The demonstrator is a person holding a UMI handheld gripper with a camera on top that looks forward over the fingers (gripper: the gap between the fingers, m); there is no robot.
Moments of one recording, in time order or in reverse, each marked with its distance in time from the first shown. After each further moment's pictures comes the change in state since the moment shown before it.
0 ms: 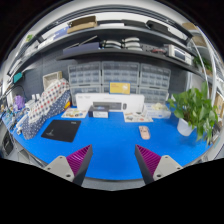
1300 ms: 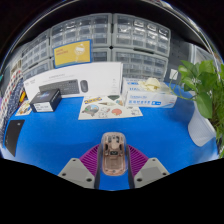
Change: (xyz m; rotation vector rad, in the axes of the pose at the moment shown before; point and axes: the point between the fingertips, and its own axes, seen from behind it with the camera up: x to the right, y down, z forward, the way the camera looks) arm 0.180 0.052 0.304 -0.211 0.098 0.062
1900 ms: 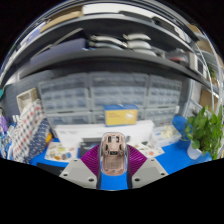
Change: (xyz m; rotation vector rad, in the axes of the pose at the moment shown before) arm -0.204 -0.195 -0.144 0.248 0.047 0.058
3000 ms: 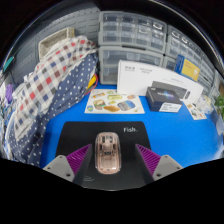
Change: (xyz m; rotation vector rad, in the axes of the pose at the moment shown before) arm -0.284 0.235 0.031 -0.324 -0.125 -0.122
